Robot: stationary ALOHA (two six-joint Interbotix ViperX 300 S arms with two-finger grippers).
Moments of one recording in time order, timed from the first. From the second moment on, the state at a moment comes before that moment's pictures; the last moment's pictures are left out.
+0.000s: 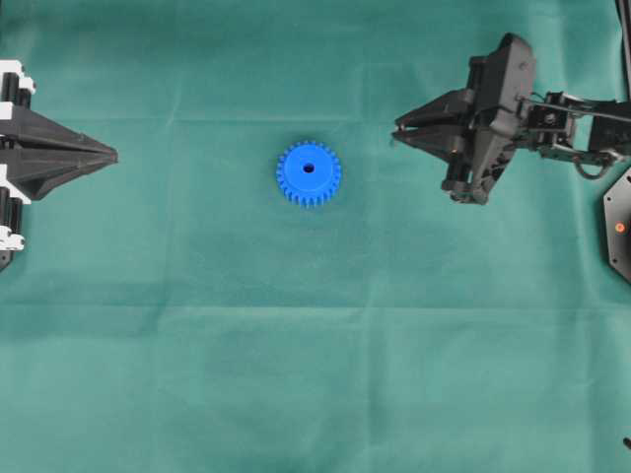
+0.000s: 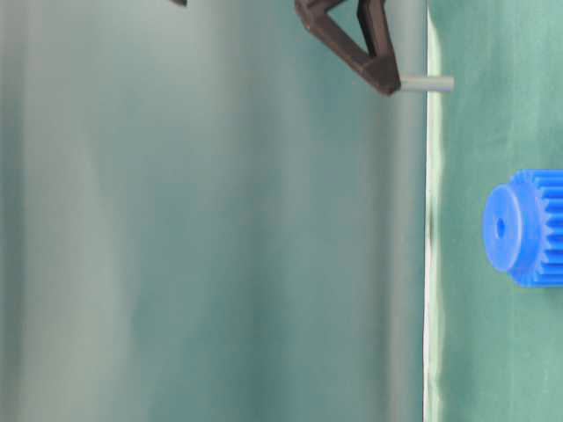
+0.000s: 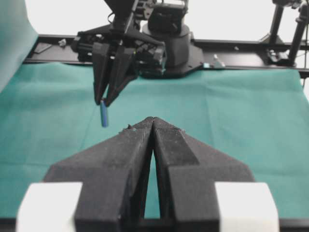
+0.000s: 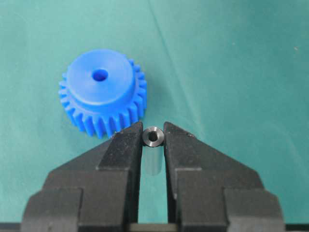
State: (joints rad) left arm 0.04 -0.96 1.16 0.01 -0.18 -0.01; right arm -0.24 -0.23 1.02 0.01 -0.32 -0.02
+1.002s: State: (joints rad) left arm 0.04 -0.96 1.16 0.01 -0.18 -0.01; right arm -0.15 0.06 0.71 0.01 -0.31 -0.02
